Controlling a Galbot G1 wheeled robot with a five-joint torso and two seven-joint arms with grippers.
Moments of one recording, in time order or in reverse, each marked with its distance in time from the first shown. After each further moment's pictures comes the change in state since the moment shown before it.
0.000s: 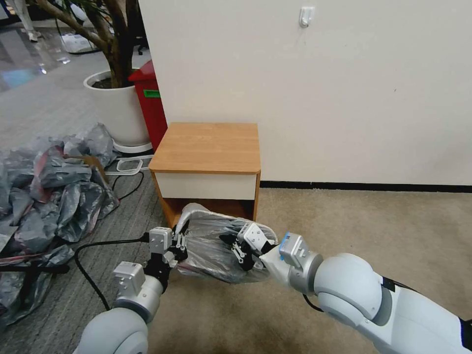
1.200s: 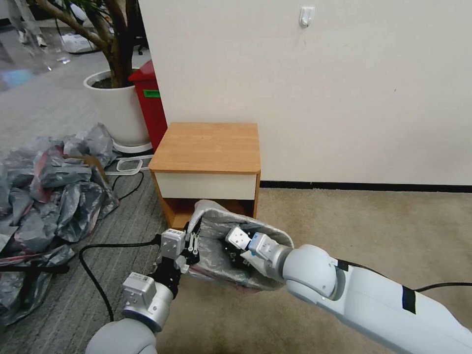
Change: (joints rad) left arm 0.042 -0.064 0.045 -0.041 0.189 -0.048 0.089; right arm 0.229 0.076 -0.278 -0.258 -0.036 0.003 0.068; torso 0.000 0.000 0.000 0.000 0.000
